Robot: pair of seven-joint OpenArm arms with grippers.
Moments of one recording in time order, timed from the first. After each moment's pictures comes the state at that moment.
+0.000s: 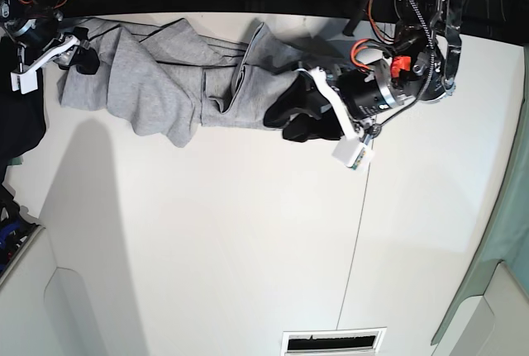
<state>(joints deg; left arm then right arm) 10.7 -8.6 -2.0 95.6 -40.6 -38.7 47.6 -18.7 14.0 29.3 81.1 40.0 28.3 -49.2</state>
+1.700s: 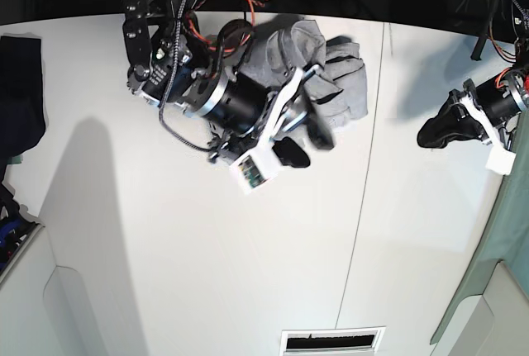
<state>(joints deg) 12.5 -26.9 -21.3 88.9 -66.0 -38.8 56.3 -6.1 -7.4 -13.0 106.4 16.3 22.2 -45.4</state>
